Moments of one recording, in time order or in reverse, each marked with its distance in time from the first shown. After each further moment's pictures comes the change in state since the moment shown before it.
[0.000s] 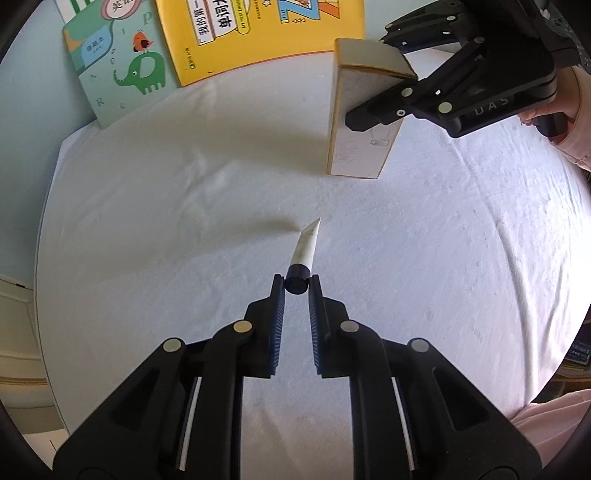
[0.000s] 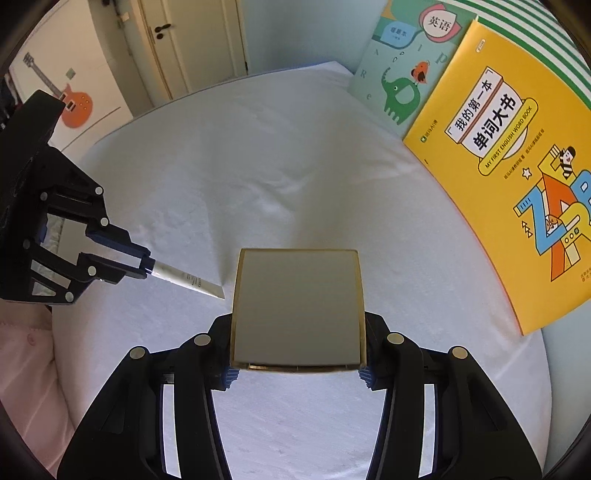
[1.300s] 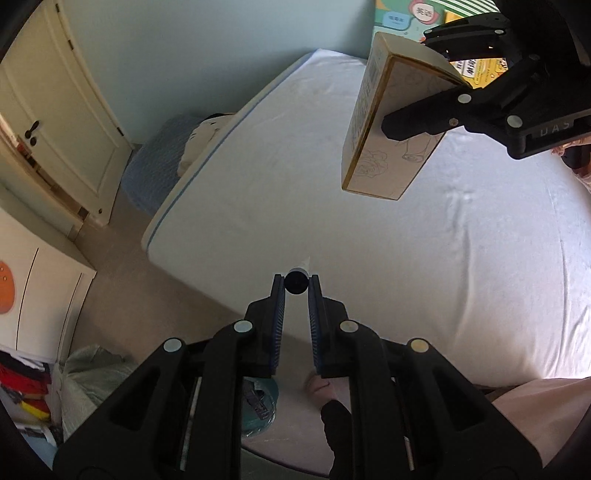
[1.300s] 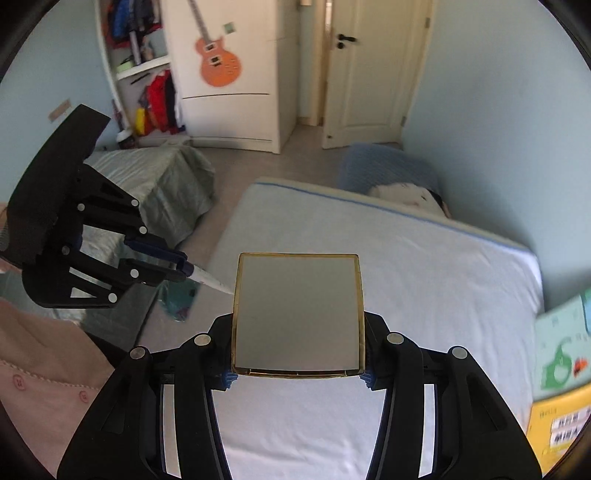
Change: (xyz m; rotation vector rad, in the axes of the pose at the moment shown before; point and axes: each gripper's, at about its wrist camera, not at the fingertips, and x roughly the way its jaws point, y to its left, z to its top) left arm -0.135 0.145 -0.270 -0.605 -0.085 0.293; right arm 0.029 0.323 0.198 -0.557 -0.104 0.300
